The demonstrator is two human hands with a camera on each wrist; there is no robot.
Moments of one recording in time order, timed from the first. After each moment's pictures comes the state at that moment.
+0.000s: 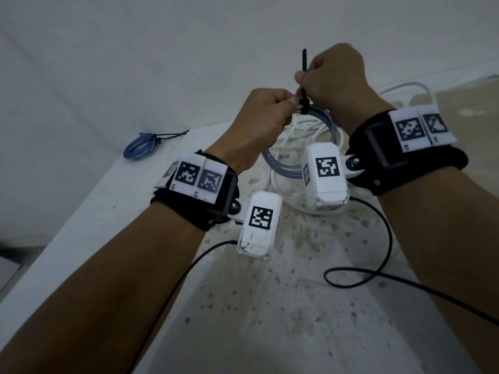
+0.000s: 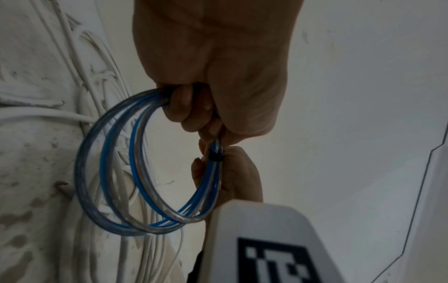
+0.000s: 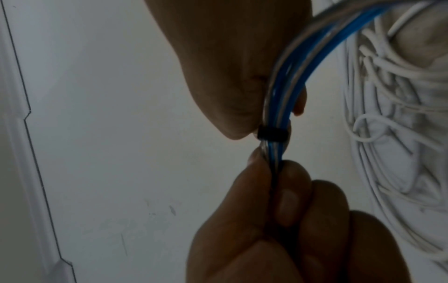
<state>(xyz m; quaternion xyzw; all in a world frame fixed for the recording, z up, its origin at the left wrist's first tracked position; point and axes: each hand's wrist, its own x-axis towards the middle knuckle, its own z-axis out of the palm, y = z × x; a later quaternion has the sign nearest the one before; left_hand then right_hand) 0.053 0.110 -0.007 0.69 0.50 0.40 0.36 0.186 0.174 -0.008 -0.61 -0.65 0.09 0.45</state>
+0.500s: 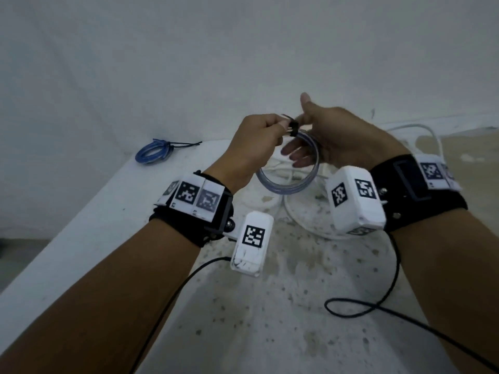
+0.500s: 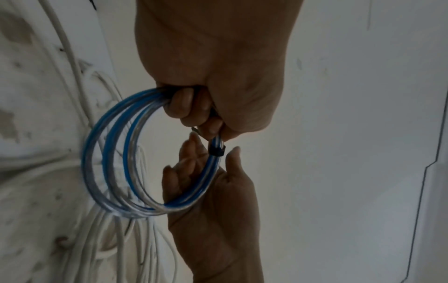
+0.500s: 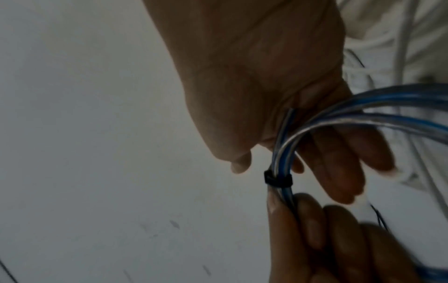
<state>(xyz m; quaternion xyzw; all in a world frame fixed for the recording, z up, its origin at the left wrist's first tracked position) 0.012 0.111 0.000 0.64 0.52 0.45 0.34 0.164 0.143 -0.004 -0.42 -0.55 0.61 0.38</state>
